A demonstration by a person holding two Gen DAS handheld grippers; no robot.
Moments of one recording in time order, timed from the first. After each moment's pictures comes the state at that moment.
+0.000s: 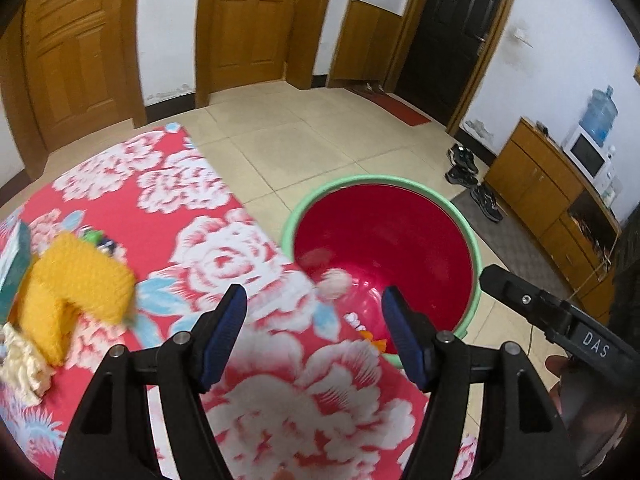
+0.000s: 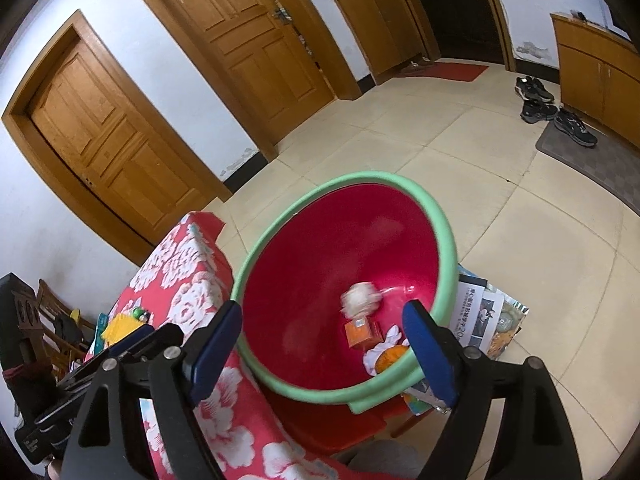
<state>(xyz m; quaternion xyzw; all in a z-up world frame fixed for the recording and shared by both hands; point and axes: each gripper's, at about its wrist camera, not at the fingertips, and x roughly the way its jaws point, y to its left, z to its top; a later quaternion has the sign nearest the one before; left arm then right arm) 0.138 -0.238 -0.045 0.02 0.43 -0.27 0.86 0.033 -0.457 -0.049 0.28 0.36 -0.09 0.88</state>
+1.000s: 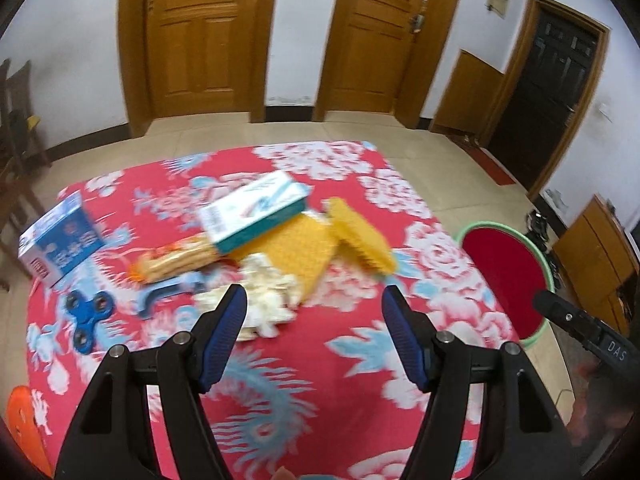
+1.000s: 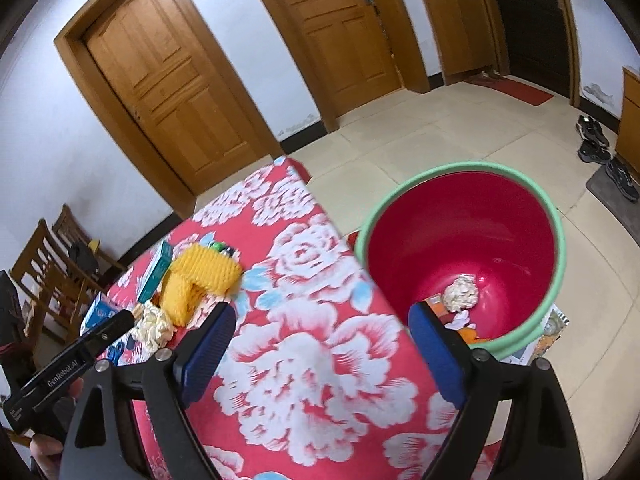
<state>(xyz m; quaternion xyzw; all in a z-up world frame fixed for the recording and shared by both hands) 0.115 -0.040 -0.020 -0.05 0.41 -0.09 0.91 0.056 -0.322 -0.018 0.20 0.40 0.01 0.89</state>
